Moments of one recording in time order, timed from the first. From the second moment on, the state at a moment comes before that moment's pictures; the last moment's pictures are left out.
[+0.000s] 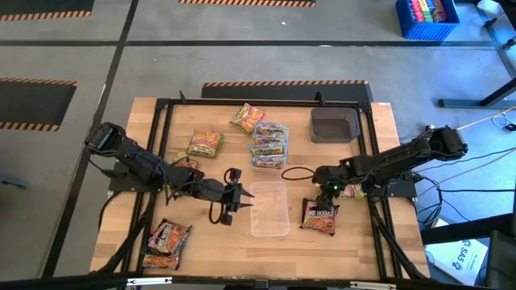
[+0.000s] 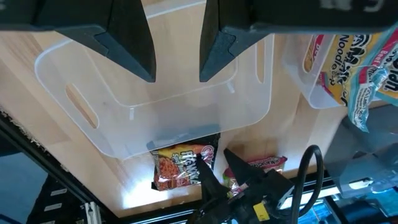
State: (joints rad) left arm -0.35 1.49 0.76 0.28 -0.27 0.03; right arm 0.15 1.27 0.44 -0.28 -0.33 0.79
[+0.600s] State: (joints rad) left arm -0.35 1.49 0.76 0.30 -0.30 0.03; right arm 0.15 1.28 0.44 -0.18 -0.35 0.68
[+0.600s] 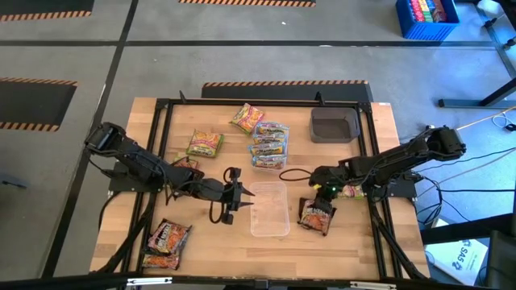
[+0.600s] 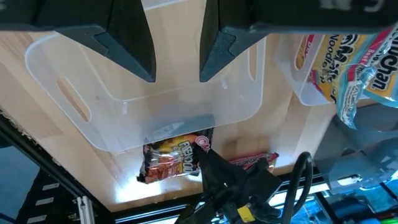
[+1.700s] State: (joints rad) left arm -0.34 1.49 0.76 0.30 -0.31 0.04; right arm 0.39 1.19 0.79 -0.61 -0.01 0.65
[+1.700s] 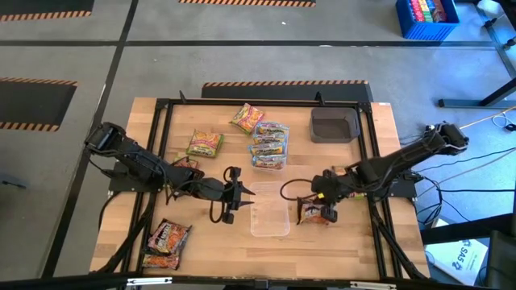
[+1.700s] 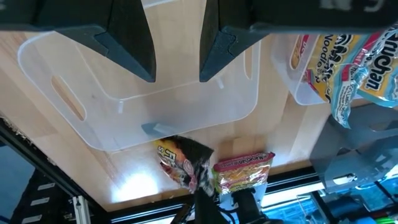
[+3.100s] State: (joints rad) left arm -0.34 1.49 0.76 0.31 -0.31 0.03; right arm 0.45 1.31 0.54 -0.33 0.03 1.22
